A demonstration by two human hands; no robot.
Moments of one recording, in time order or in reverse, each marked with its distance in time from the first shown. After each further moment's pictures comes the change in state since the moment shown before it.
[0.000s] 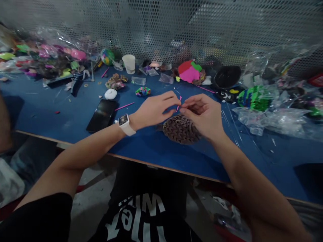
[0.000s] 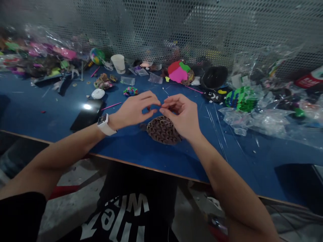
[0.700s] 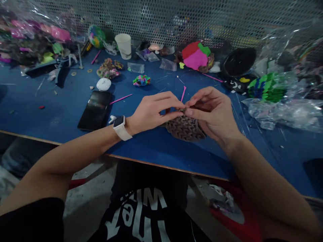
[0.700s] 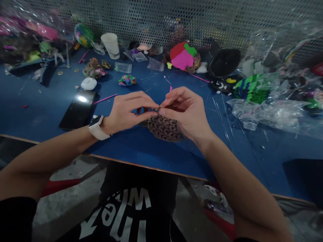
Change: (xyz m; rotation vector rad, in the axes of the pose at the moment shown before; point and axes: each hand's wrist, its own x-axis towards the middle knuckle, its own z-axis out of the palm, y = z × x) left_hand -0.019 0.022 0.003 -0.218 0.254 0.066; right_hand -0.007 -0.004 0.005 0.283 -0.103 0.138
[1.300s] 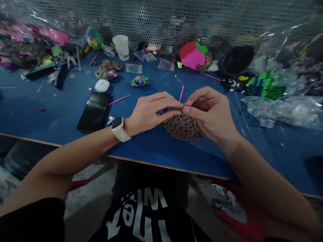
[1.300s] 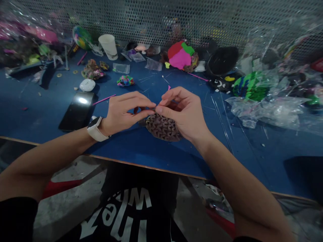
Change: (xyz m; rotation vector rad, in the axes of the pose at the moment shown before) left_hand 0.001 0.001 0.000 -0.044 0.061 0.011; right_hand -0.003 -0.002 0.006 -0.028 0.048 -0.023
